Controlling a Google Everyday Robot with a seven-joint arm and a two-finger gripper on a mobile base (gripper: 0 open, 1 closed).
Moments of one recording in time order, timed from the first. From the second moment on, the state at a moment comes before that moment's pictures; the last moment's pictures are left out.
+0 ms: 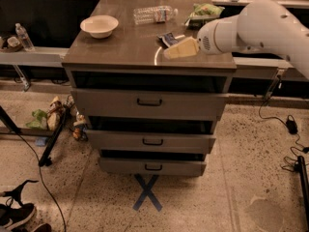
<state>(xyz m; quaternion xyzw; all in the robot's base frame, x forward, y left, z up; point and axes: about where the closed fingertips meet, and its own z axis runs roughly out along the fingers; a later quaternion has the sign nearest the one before) 0.721 -0.116 0.909 -0.29 0.81 0.11 0.49</state>
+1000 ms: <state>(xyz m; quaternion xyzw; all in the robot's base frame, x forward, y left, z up) 0.763 -0.104 0.884 -0.26 0.81 0.10 0.52</state>
